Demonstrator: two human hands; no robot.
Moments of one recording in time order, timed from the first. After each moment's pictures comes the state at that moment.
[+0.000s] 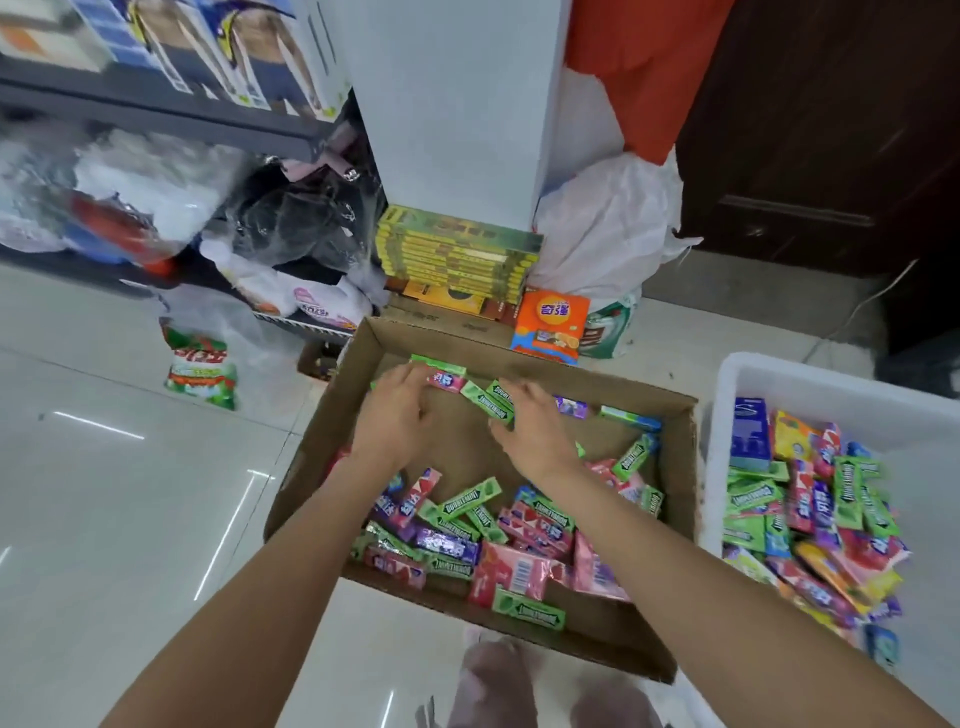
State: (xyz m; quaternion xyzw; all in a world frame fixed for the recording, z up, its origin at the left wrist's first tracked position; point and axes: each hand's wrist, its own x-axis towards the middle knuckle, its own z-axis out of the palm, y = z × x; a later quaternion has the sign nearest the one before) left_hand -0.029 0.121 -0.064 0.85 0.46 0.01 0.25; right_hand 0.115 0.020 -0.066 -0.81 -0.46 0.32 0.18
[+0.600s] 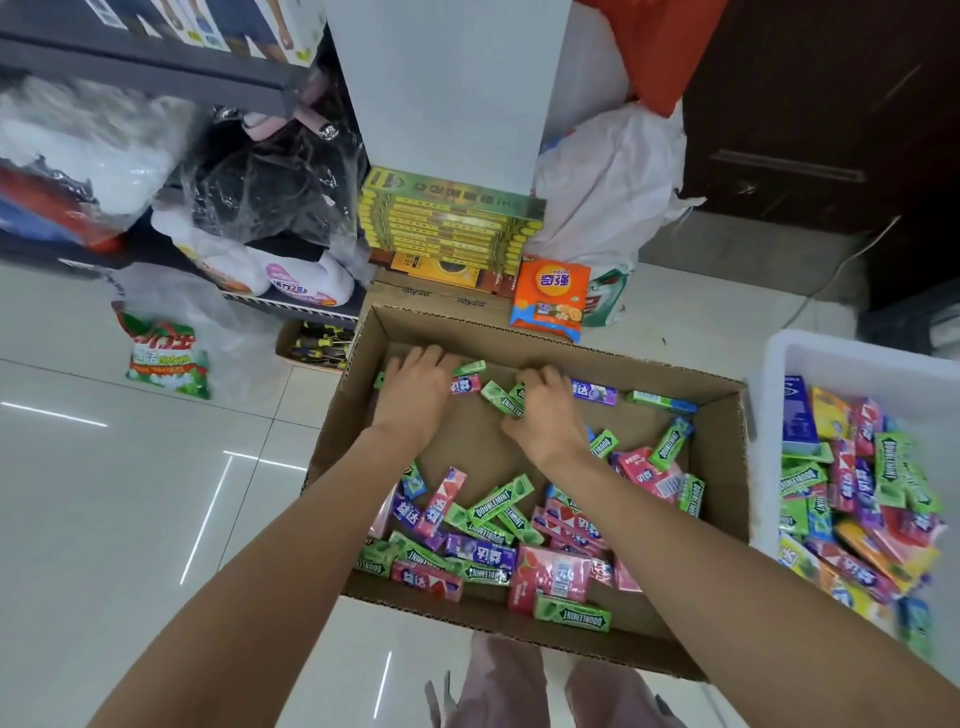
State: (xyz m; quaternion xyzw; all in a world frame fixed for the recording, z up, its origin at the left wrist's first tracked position) left_hand -0.018 0.159 -0.100 0.92 0.37 -0.09 0.12; right_hand 0.101 0.051 -0.099 -0.86 -0.42 0.26 0.11
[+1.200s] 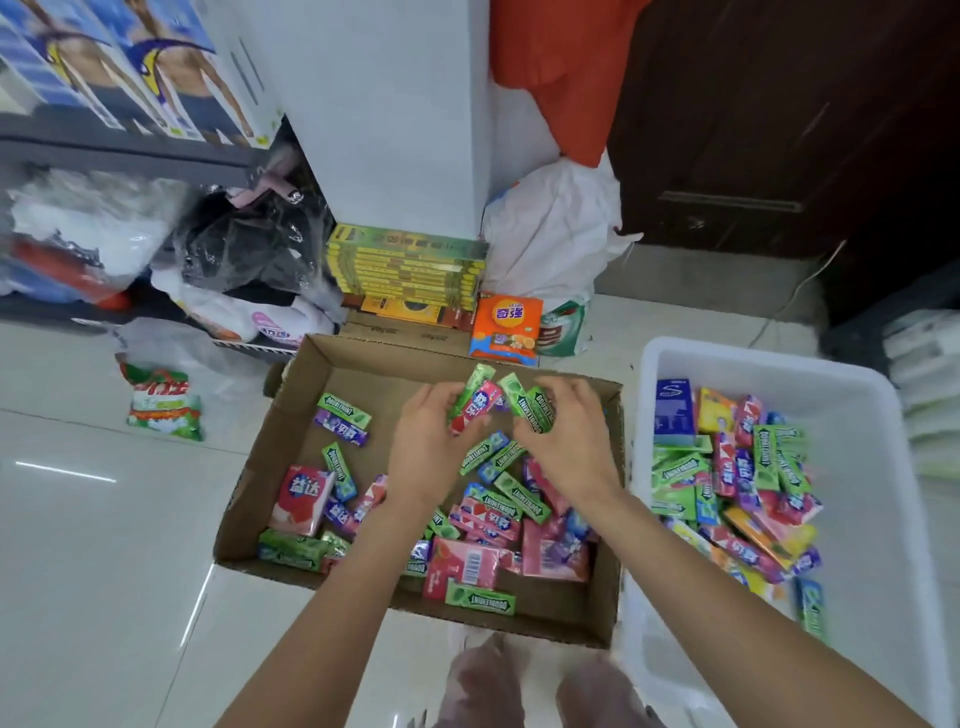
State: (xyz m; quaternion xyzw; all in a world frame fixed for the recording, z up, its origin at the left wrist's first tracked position) left_hand 0.040 0.034 -0.024 0.80 0.47 0.14 0.34; right_hand 0.165 -0.056 -0.016 -0.85 -0.37 0.24 0.31
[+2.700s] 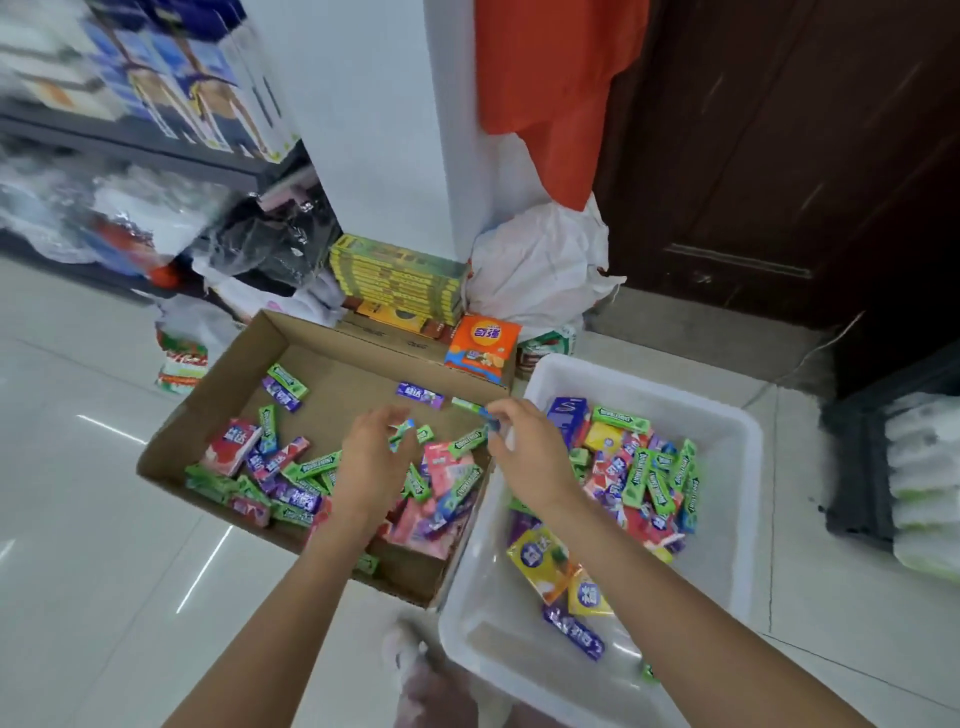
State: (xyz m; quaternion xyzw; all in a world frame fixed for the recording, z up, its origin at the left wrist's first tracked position) left_hand 0.097 -0.080 0.001 0.73 0.59 0.17 0.30; right_hand 0.259 -0.151 0.006 -0.75 -0.51 0.30 0.30
